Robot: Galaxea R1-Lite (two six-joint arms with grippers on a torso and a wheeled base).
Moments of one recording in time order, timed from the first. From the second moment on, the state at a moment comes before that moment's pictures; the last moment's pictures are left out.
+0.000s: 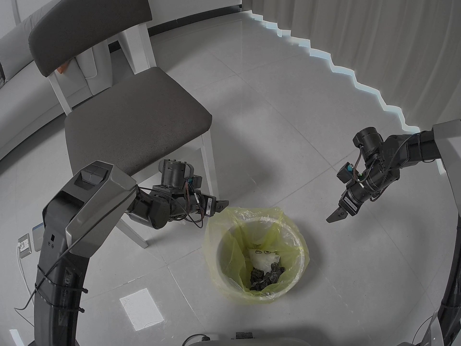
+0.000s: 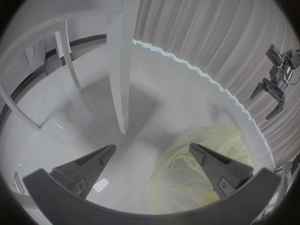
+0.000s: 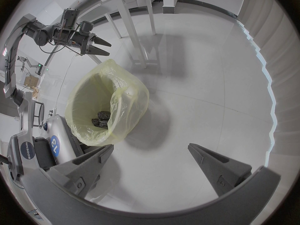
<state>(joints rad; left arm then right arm) -0.37 2.51 -1.56 -0.41 -0.18 0.02 0.14 2.21 -1.60 0.47 0.18 -0.65</state>
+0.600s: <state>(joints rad) -0.39 2.68 -1.82 -0.18 -0.13 0.05 0.14 2.21 -1.59 0.47 0.18 -0.65</state>
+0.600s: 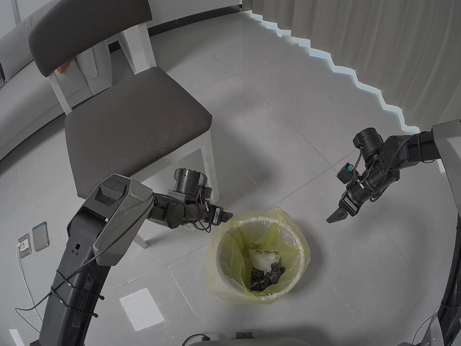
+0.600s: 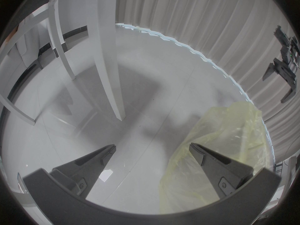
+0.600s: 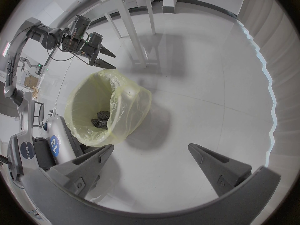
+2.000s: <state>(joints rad) -0.37 2.10 -1.05 -0.51 -0.17 -0.01 0.09 1.85 -1.33 0.38 0.19 -0.52</state>
